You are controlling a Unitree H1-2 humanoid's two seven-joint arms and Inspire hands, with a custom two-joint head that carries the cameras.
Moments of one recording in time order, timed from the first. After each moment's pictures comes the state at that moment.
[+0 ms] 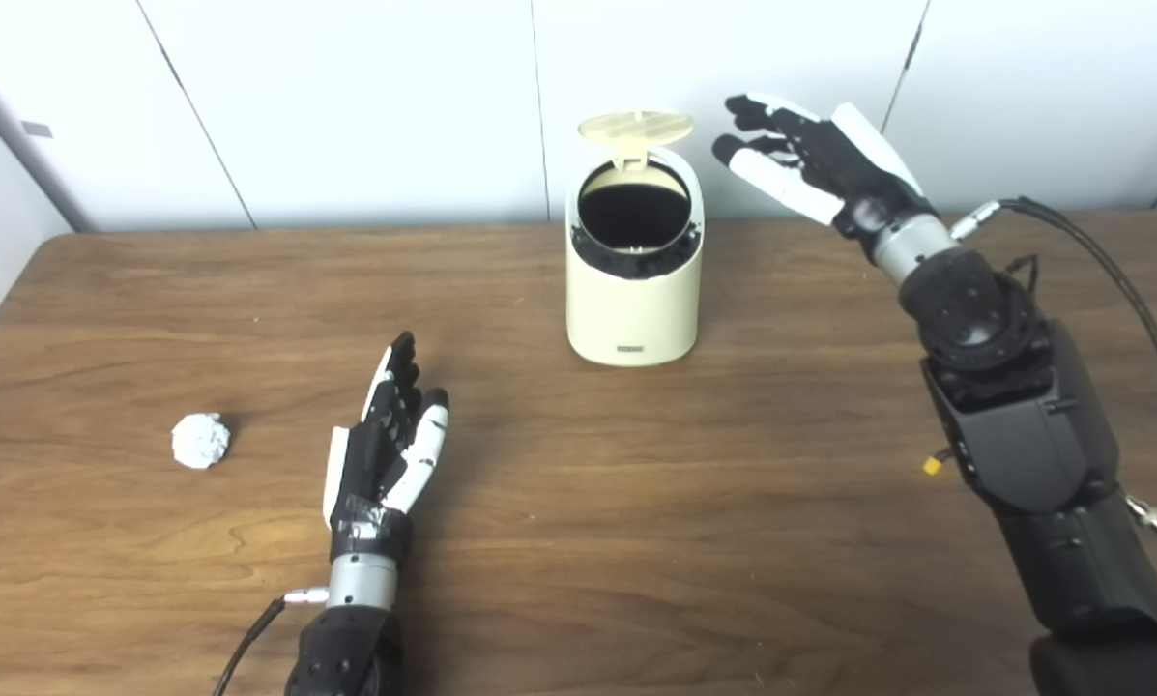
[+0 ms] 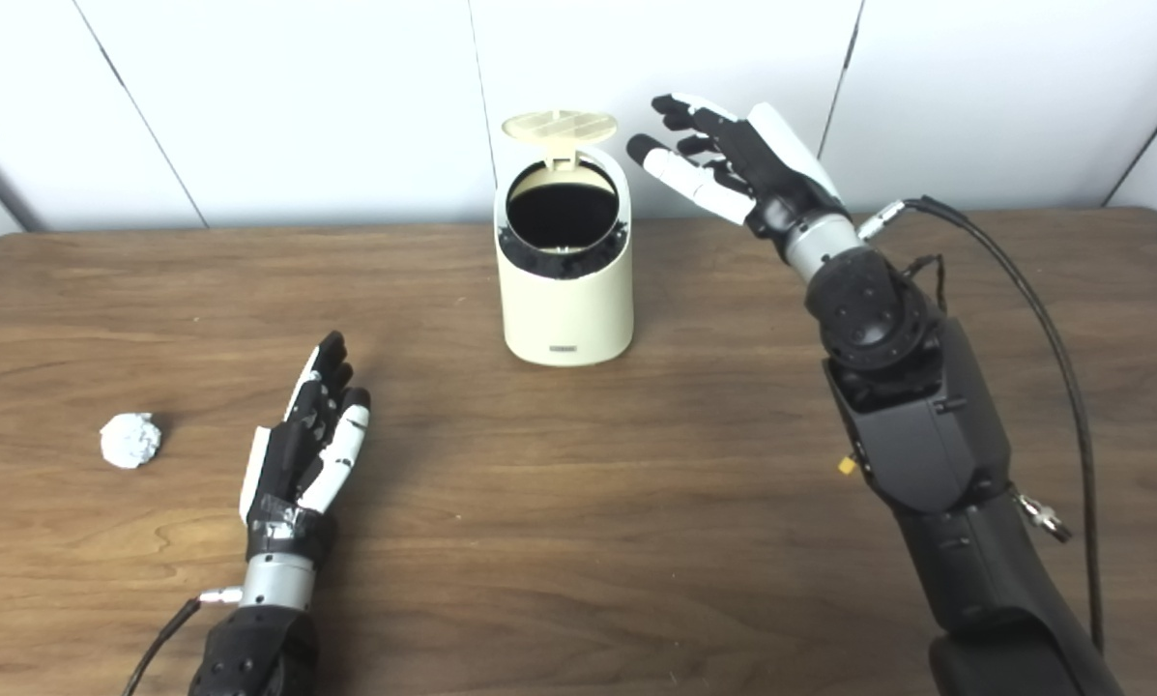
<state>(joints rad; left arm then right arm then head) 0.06 -0.02 0.03 -0.11 -0.03 -0.05 0.03 -0.58 -0.30 0.13 -0.11 -0.42 0.43 0.25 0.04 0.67</state>
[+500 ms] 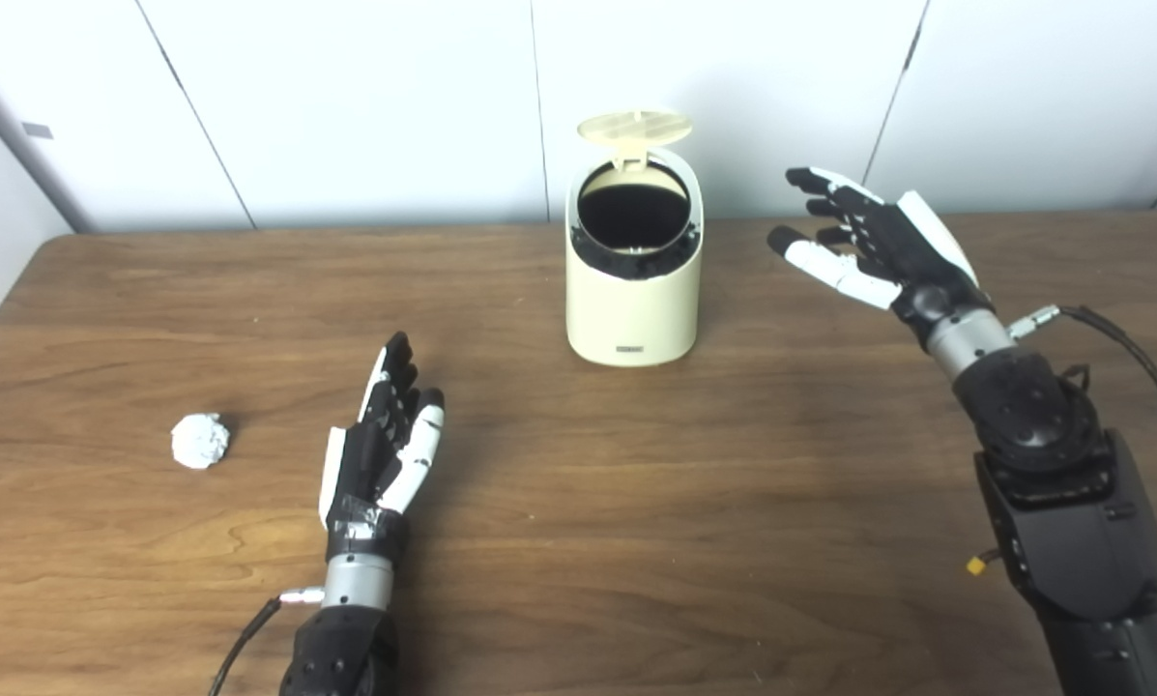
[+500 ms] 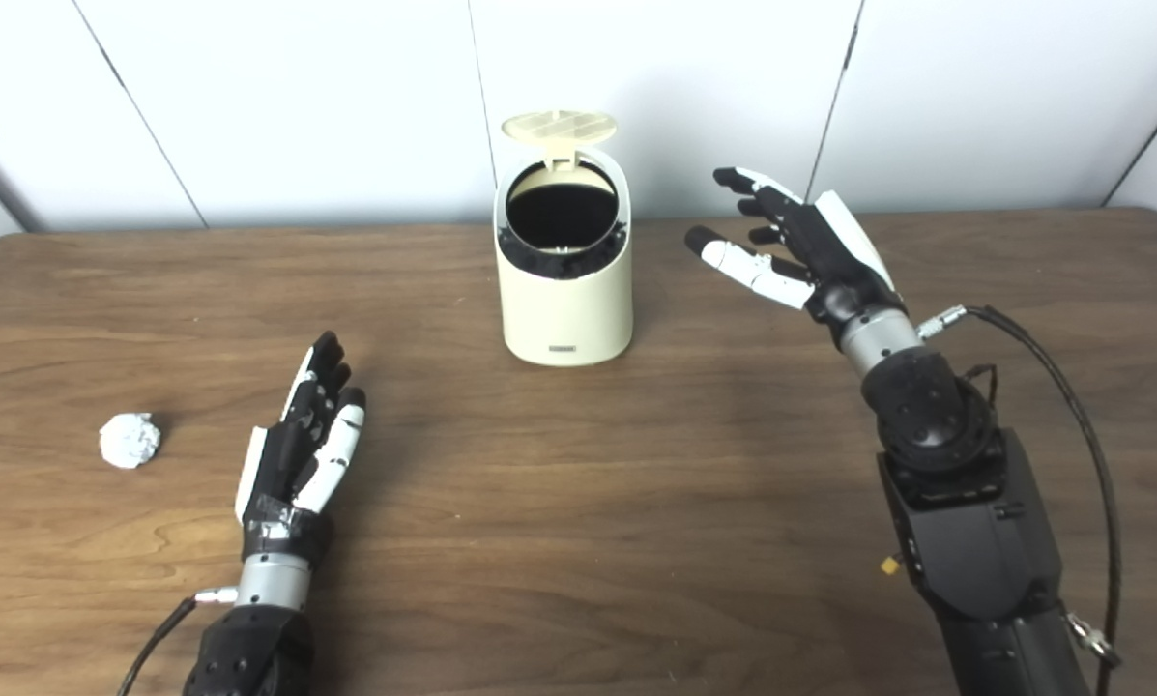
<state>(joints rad) 0.06 -0.01 0.03 -0.11 -0.04 -0.04 0.02 -0.38 -0.30 0.04 -0.17 -0.31 0.36 0.22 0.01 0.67</state>
